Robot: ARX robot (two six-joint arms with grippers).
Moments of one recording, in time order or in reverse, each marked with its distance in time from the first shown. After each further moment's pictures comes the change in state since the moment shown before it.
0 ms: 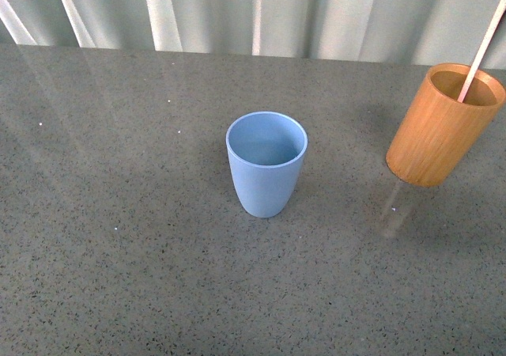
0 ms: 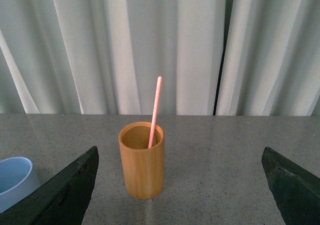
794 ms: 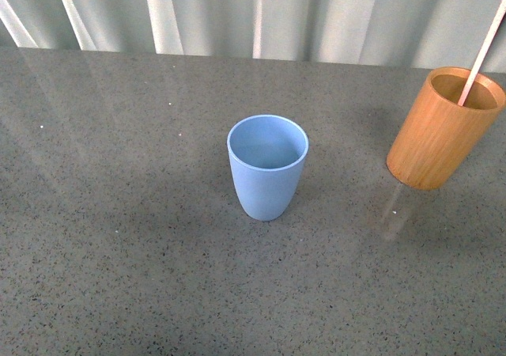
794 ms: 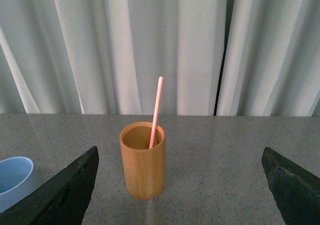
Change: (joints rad) left arm 0.144 -0.449 -0.254 -0.194 0.132 0.000; right arm 0.000 0.000 0.000 0.000 0.000 0.000
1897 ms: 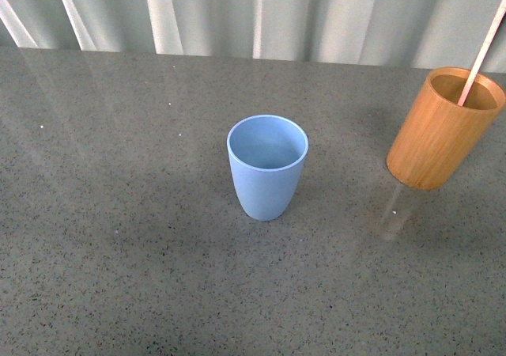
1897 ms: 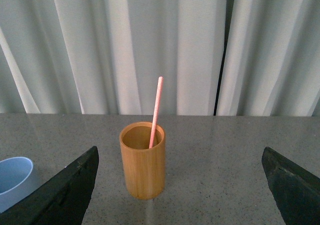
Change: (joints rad) left arm 0.000 -0.432 -0.020 -0.387 0.000 0.000; right arm 0.000 0.000 0.000 0.000 0.000 0.000
